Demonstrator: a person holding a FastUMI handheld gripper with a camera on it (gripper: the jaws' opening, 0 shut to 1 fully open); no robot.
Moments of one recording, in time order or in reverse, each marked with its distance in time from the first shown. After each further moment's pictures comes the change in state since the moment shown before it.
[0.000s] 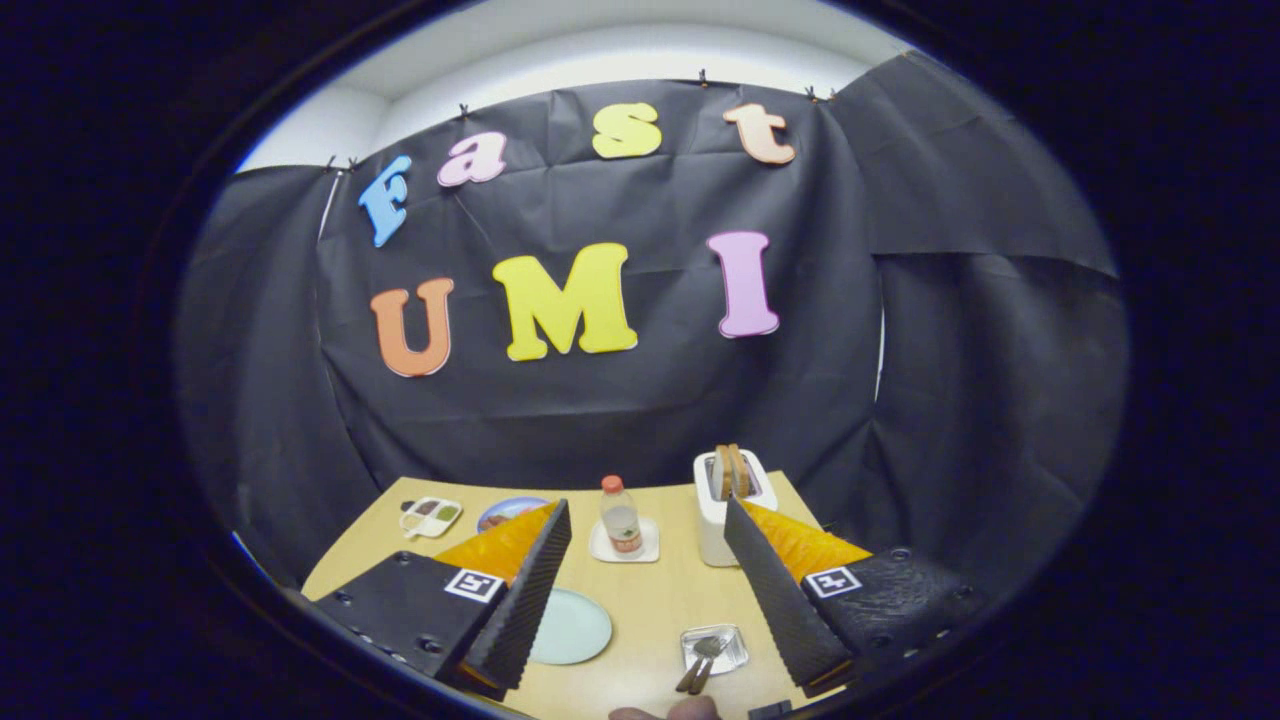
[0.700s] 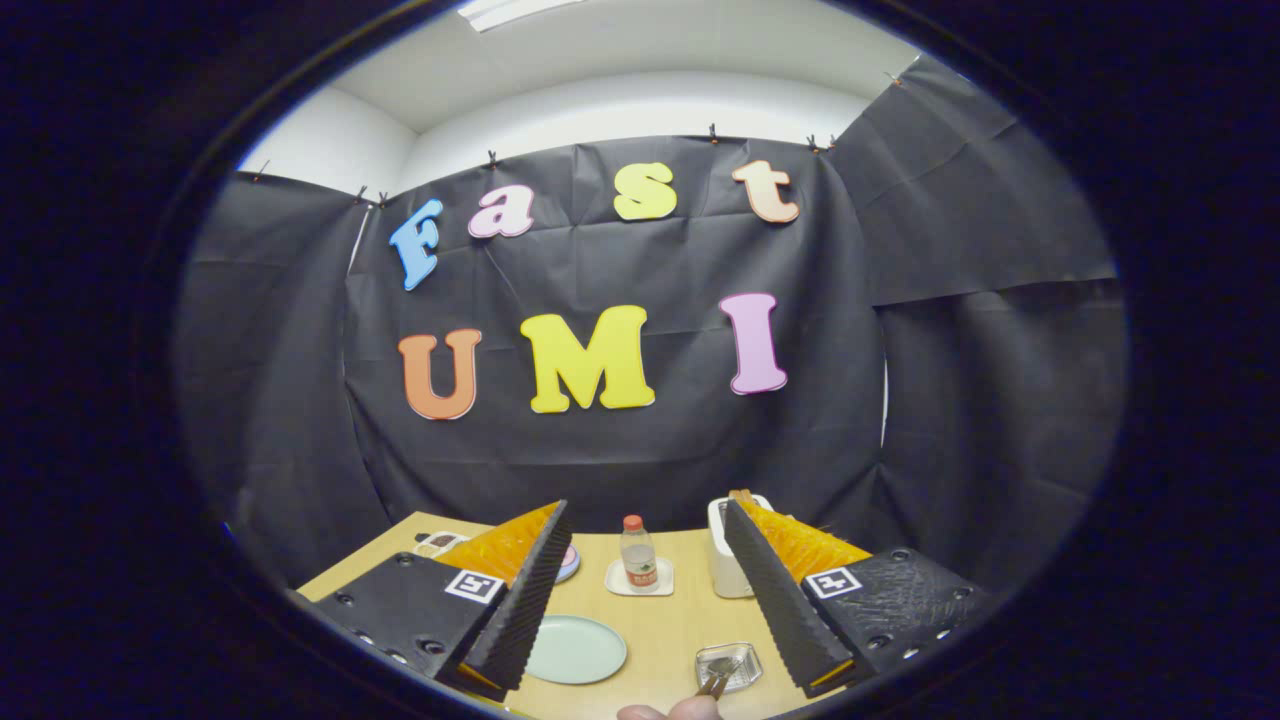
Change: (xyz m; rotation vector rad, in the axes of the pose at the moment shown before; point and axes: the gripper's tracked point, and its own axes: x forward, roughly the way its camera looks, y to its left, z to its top) arm -0.033 0.014 0.008 -0.027 -0.182 0.028
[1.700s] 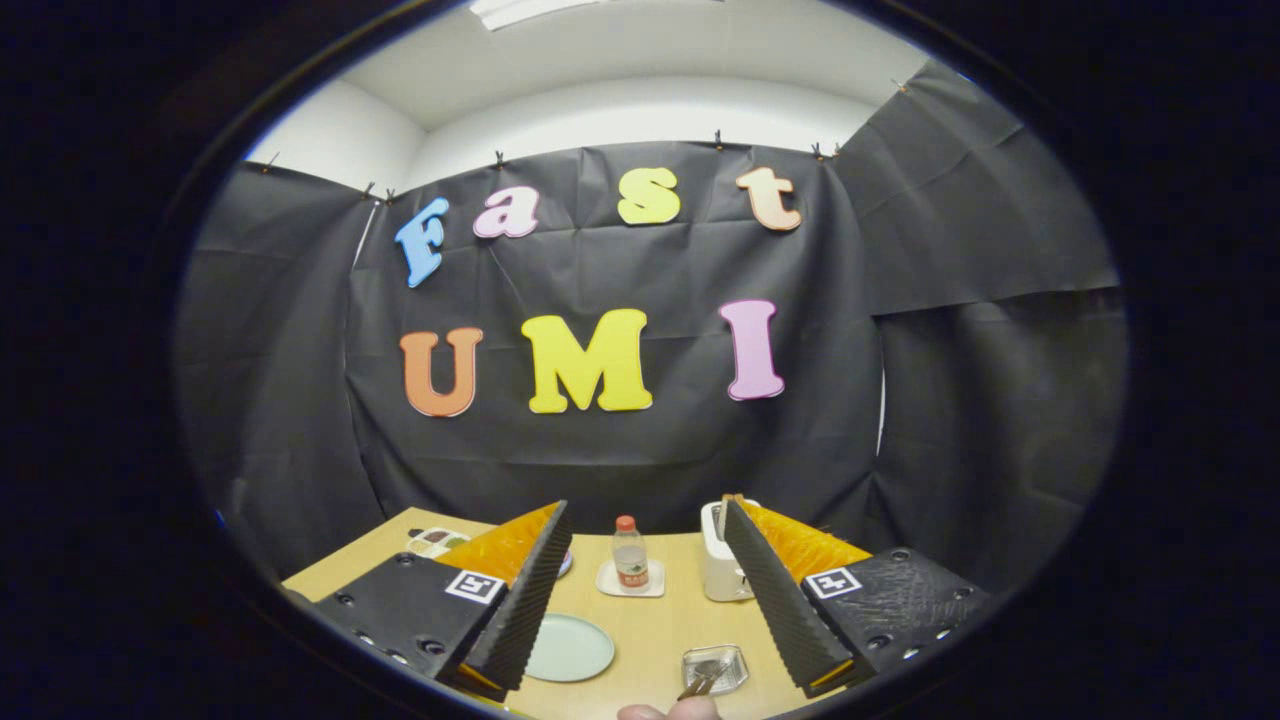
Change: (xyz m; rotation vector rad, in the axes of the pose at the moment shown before) arm -0.004 -0.004 -0.001 -0.024 -0.005 0.000
